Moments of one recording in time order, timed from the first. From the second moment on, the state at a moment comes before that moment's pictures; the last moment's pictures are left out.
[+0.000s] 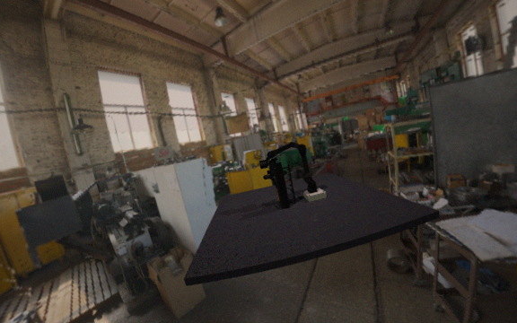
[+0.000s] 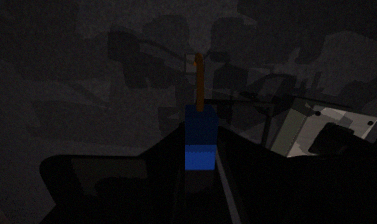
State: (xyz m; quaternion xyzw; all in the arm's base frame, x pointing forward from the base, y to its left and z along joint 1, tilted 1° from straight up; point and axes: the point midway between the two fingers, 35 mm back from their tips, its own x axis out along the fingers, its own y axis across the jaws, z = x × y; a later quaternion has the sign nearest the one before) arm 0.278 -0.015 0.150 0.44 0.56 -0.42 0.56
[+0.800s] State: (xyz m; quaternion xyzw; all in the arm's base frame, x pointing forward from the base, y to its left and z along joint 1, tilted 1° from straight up) arm 0.284 -0.045 0.152 0.43 0.55 -0.43 0.57
